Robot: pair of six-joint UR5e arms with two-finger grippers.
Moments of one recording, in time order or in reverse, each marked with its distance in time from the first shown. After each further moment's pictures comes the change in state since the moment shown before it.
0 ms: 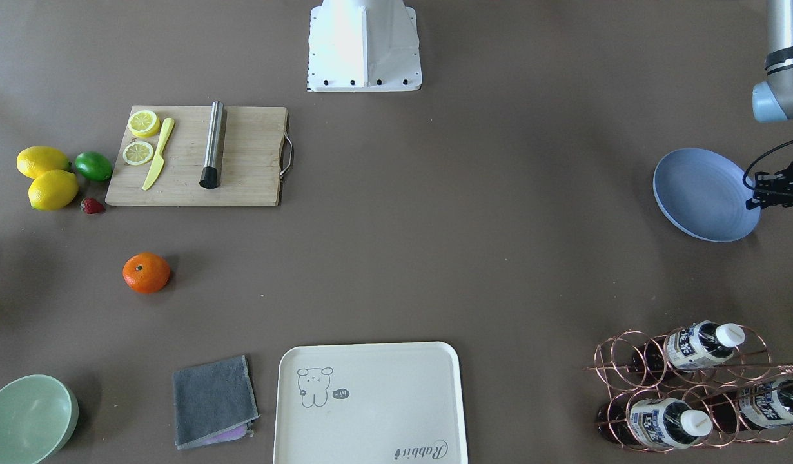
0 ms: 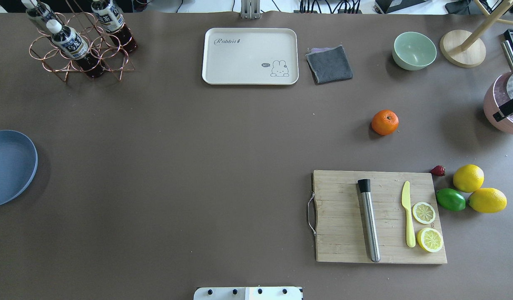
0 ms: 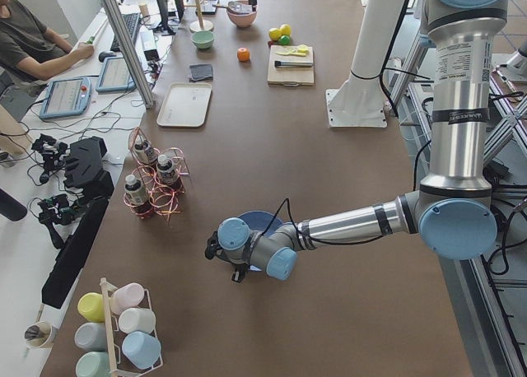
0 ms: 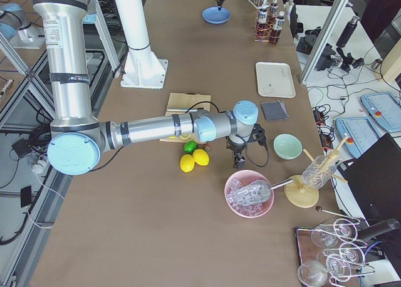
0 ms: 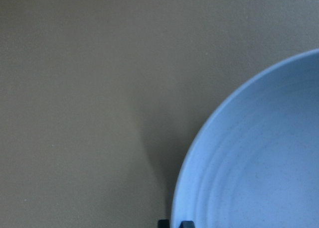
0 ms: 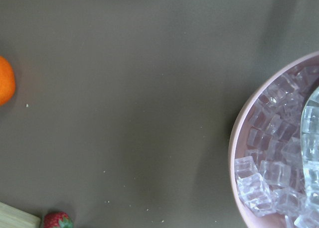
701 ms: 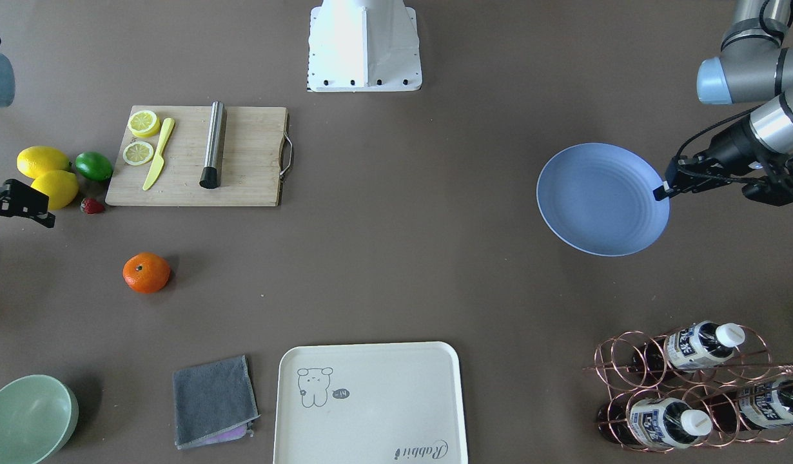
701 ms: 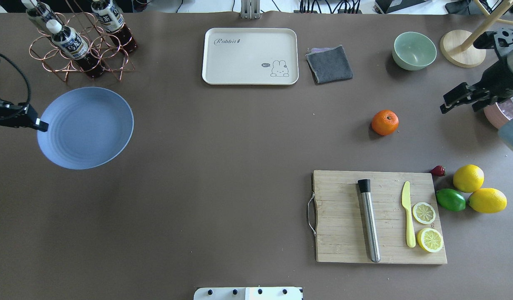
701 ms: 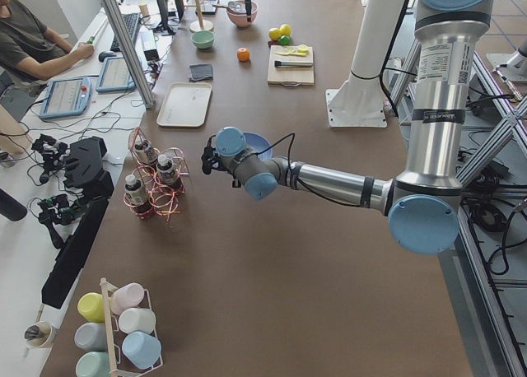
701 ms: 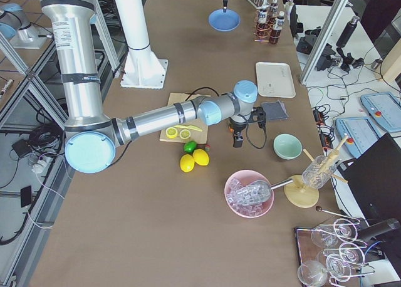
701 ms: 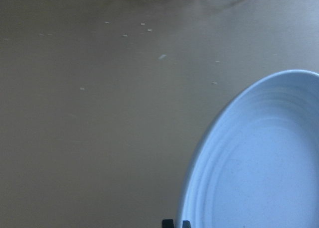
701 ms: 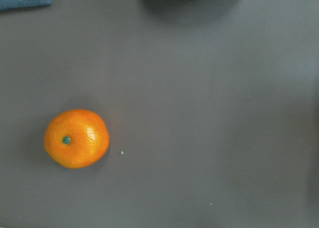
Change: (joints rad) left arm 0.165 -0.117 -0.394 0.006 -0.060 -0.775; right arm -0.170 0.104 0.071 0.010 -0.011 0.409
